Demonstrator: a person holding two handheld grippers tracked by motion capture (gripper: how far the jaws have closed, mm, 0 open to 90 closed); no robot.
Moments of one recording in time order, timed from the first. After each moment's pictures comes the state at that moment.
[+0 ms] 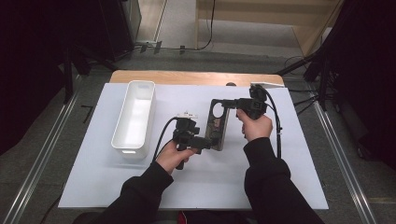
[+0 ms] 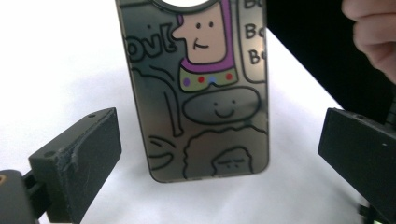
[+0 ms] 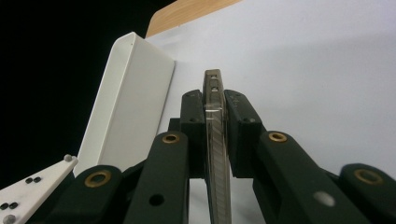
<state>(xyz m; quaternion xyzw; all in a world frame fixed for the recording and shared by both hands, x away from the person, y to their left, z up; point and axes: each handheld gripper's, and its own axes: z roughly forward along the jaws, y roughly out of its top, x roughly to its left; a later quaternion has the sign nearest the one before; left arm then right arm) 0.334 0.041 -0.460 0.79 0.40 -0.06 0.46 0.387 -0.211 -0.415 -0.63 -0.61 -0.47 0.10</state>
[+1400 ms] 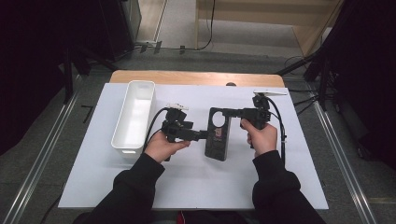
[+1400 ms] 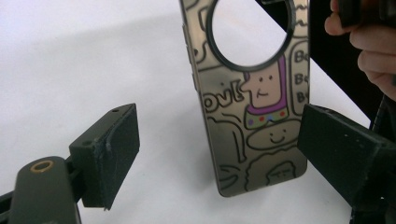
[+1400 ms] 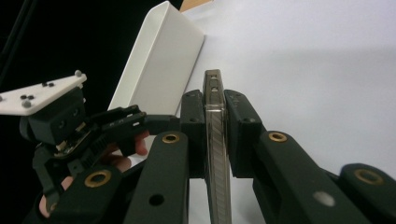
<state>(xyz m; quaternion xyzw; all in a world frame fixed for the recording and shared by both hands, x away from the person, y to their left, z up) 0.354 0.069 -0.439 0.81 0.39 -0.05 0.44 0.363 -0.221 -0.428 -0.57 -0.64 -0.50 0.14</state>
